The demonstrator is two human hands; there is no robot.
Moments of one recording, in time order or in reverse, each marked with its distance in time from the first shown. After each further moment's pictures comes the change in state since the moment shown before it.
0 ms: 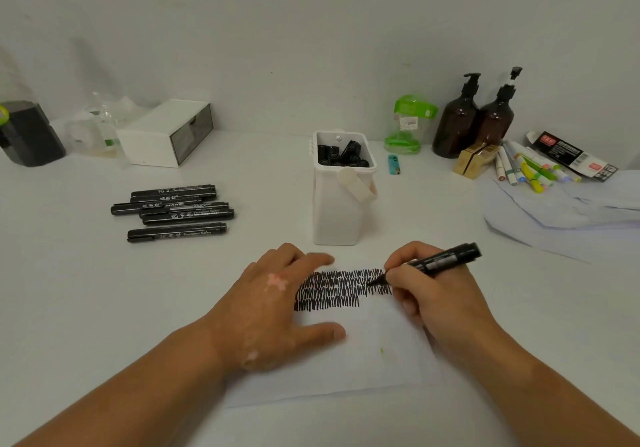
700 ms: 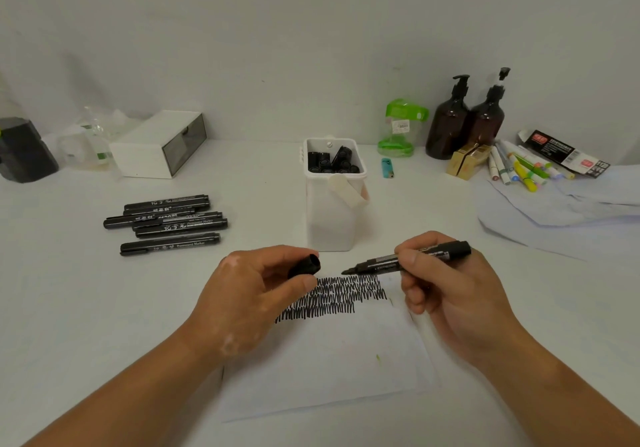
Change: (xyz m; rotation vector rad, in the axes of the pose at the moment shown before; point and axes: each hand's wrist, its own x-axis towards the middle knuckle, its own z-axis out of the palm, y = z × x) left_hand 0.006 -0.004 -0.007 -0.613 0.283 -0.114; right_hand -0.001 -0.011 -0.016 0.396 -0.066 -0.105
